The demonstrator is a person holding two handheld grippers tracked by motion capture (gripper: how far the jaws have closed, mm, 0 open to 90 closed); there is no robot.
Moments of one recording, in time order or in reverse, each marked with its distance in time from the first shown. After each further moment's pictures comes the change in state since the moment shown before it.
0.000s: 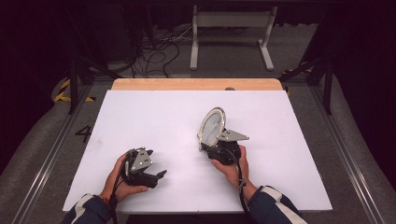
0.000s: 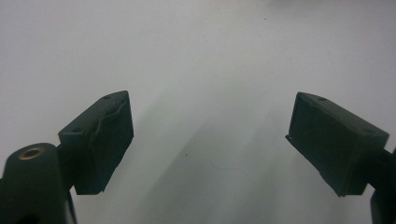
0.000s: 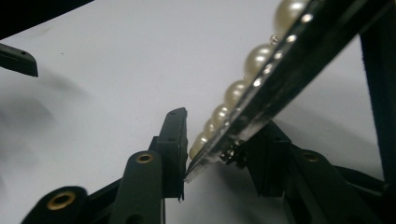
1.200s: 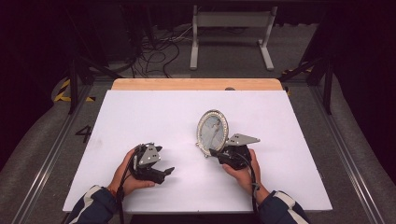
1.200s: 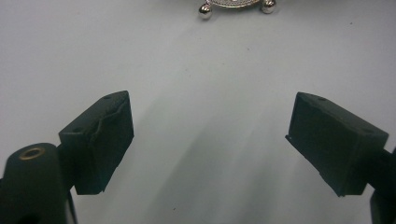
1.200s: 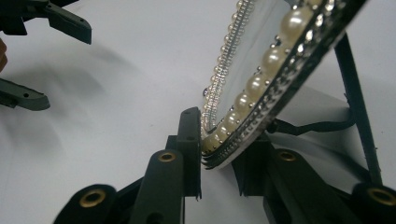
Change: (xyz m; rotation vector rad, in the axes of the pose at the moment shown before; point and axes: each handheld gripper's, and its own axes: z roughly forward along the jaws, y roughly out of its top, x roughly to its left) left arm 0.001 0.021 0.015 -0.025 -0.063 0.041; right arm -0.013 -0.010 -0.028 0.041 0.088 -0.051
